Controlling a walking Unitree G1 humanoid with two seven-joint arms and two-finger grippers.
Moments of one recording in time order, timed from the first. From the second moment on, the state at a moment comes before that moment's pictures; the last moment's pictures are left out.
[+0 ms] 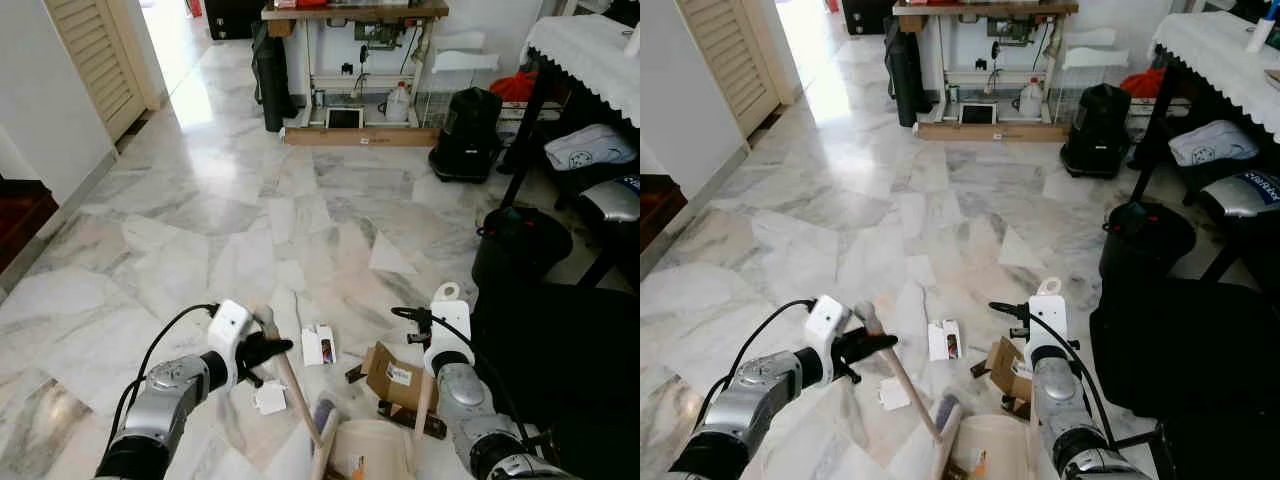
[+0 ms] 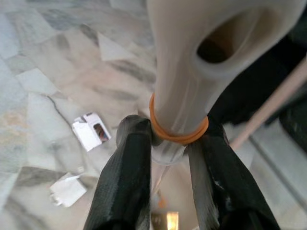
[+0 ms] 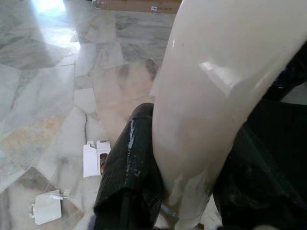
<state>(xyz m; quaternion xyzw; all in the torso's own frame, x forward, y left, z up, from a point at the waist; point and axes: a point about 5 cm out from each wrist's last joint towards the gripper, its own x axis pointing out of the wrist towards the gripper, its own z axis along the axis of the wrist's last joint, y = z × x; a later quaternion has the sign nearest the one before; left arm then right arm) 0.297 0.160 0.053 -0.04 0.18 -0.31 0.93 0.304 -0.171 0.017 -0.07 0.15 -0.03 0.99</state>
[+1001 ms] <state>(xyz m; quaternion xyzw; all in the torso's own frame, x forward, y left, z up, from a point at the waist) 0.324 0.195 0.113 -0.07 0.01 -0.16 0.99 0.317 -0.160 0.027 -0.04 0.14 -0.05 0.99</state>
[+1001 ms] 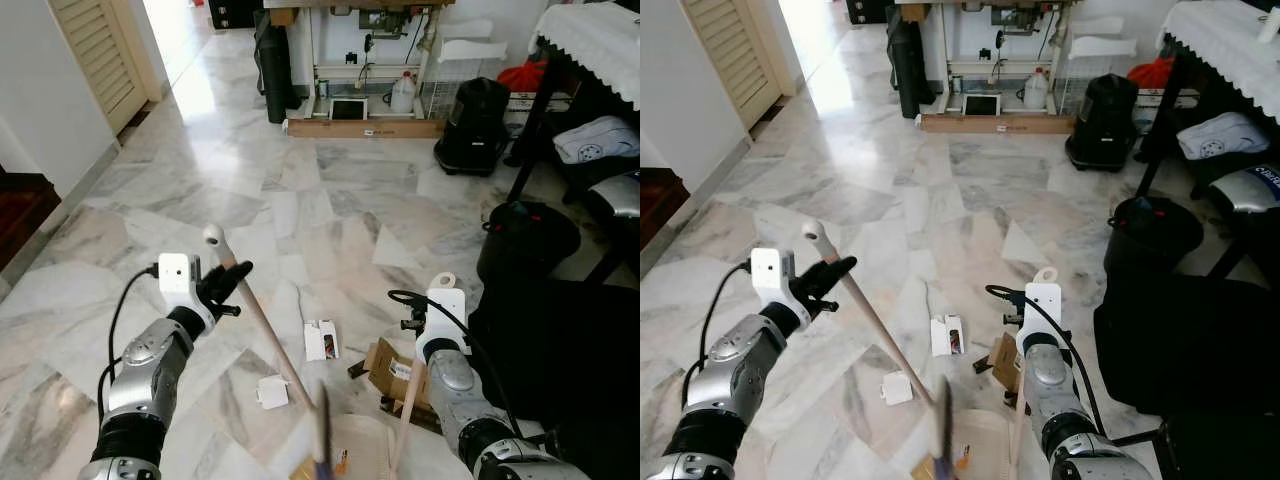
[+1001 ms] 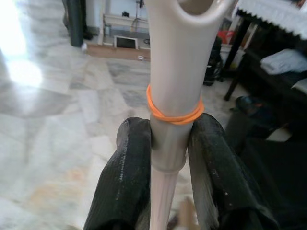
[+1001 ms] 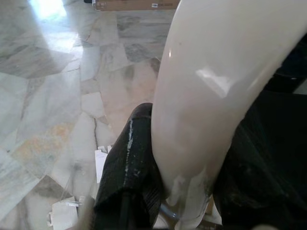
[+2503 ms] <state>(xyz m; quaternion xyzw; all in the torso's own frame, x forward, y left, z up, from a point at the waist) 0.307 0.178 0.076 0.02 0.21 -0.30 0.93 0.315 -0.159 0.025 -0.11 0.14 -0.02 0.98</state>
